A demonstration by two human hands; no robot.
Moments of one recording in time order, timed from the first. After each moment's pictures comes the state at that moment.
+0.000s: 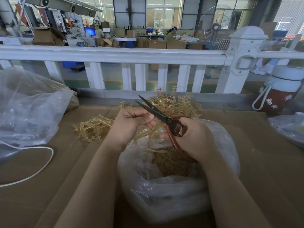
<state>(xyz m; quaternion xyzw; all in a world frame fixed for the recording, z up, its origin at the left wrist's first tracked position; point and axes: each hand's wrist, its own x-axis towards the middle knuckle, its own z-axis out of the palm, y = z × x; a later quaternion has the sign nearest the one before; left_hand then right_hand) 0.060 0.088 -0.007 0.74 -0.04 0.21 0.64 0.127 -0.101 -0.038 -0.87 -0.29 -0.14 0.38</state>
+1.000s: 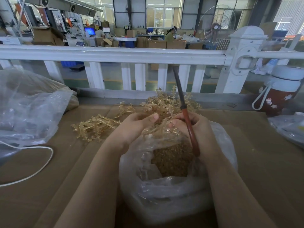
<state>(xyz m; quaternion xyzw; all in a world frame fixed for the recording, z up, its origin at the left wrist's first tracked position) 0.064 0.086 -0.013 0.78 0.09 0.07 0.61 0.123 -0.101 -0.024 -0.72 -0.21 0.01 0.66</state>
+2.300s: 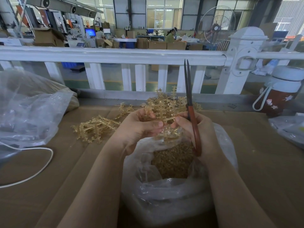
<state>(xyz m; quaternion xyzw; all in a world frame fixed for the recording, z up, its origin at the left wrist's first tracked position) 0.066 0.076 -0.007 0.63 0.00 0.06 0.77 0.129 -0.103 -0.029 -0.66 -0.20 0.03 0.72</state>
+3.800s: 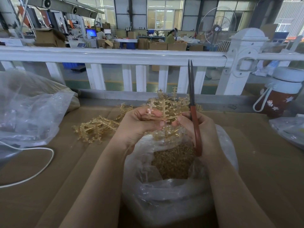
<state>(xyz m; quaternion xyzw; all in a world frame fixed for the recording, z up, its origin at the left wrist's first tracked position) 0.066 0.076 -0.006 0.66 -0.02 0.14 0.74 0.131 -0.103 -0.030 -0.64 -0.20 0.01 0.74</state>
